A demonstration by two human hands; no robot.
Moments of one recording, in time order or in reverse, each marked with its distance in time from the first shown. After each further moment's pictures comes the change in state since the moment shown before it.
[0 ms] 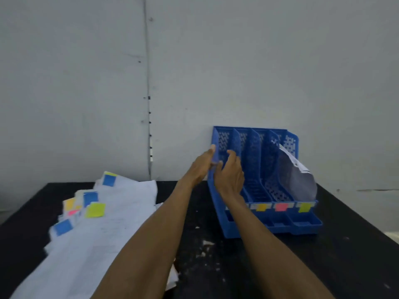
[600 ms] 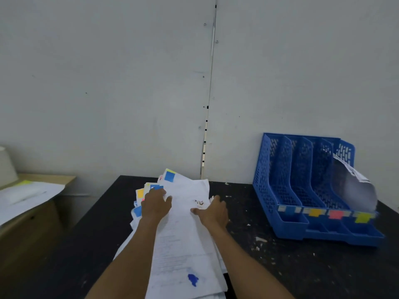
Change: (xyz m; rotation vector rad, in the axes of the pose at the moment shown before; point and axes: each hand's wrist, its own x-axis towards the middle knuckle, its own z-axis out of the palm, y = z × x) left_hand -0.162 -0.144 -0.226 0.781 0.634 -0.276; right_hand -0.158 -0.112 0.105 -0.095 -0.615 0.309
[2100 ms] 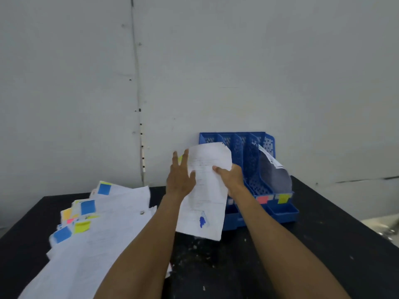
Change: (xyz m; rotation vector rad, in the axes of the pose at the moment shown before) left_hand -0.041 0.247 0.068 -0.256 -0.046 0.527; right_hand 0.066 0.095 -0.221 0.840 0.201 -0.046
